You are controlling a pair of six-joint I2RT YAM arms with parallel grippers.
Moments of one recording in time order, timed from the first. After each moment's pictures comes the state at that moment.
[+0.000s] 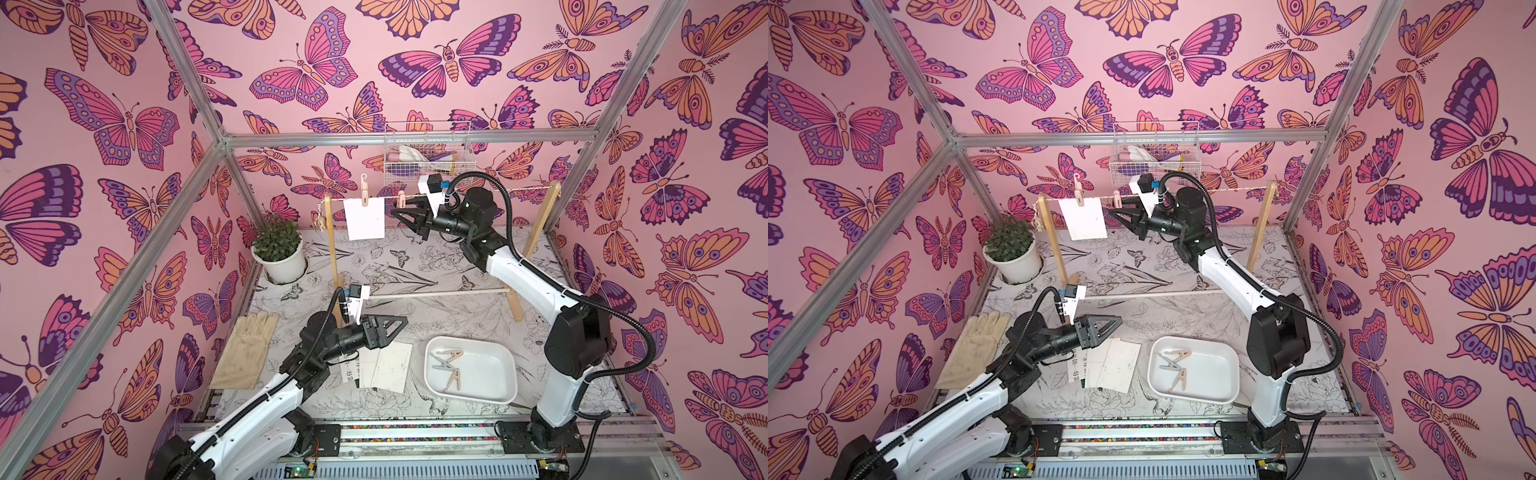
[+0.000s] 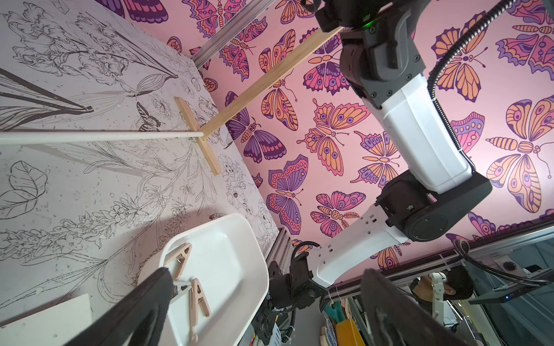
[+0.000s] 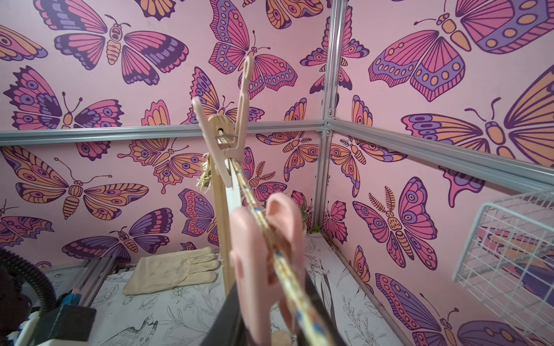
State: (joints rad) left arm -0.57 0.87 0.41 0.39 0.59 -0.93; right arm 0.50 1.85 1.68 0.34 -0.81 0.10
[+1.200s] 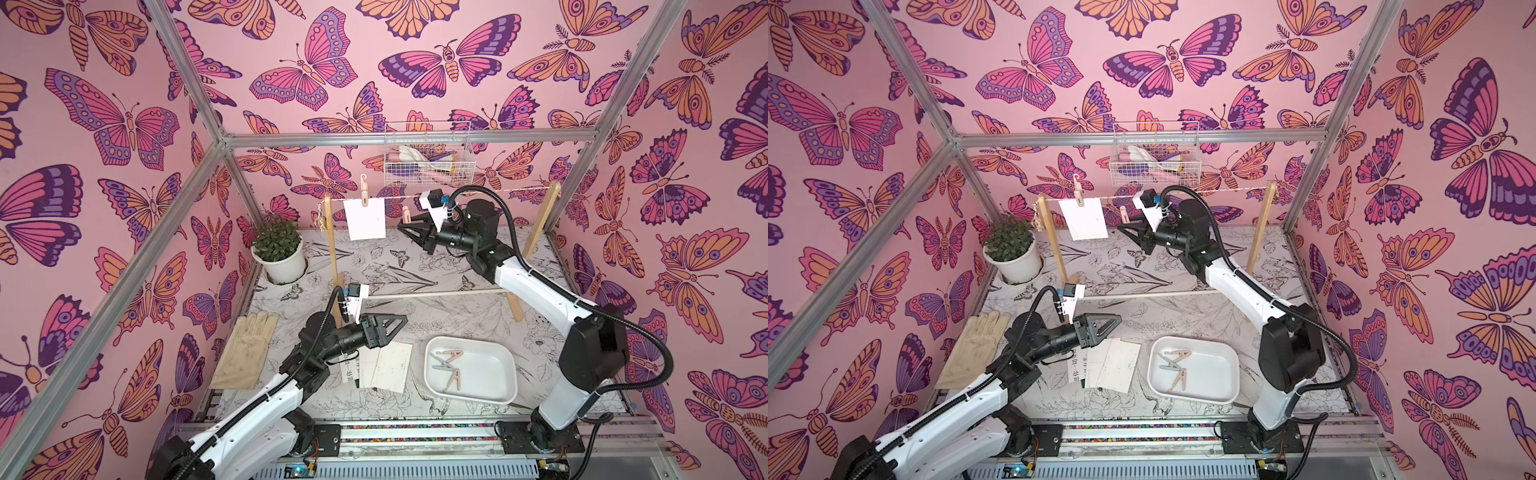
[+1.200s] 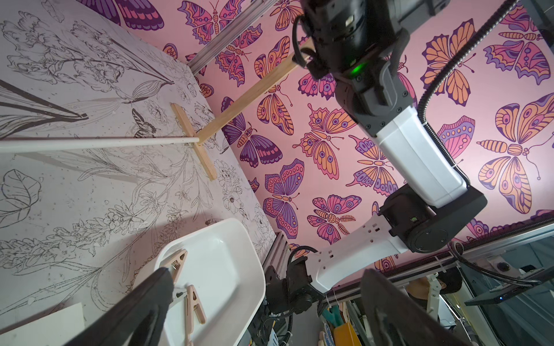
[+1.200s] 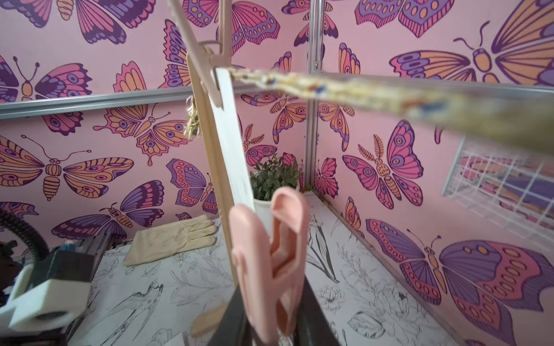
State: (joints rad) left arm -0.57 0.86 0.41 0.41 0.57 -0.92; right arm 0.50 1.68 1.45 0.19 -0.71 0.02
